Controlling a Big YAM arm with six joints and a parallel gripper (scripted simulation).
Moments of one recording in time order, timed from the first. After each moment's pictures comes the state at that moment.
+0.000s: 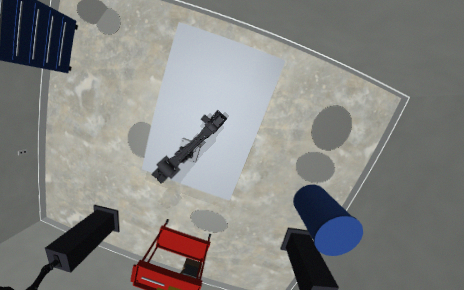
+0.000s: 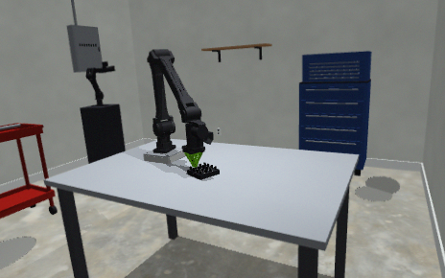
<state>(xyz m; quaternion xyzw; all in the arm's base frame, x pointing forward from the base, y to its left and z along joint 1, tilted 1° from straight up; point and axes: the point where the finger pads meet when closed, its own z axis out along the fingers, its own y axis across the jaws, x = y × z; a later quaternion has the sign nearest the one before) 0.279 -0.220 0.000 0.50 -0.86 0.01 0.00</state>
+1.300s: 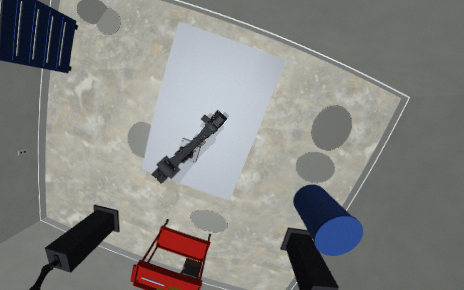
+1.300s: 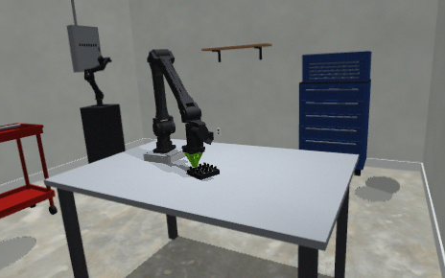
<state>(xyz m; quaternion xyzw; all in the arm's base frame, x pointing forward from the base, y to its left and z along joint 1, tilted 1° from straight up) 0.279 -0.220 0.000 0.50 -0.87 0.01 0.00</state>
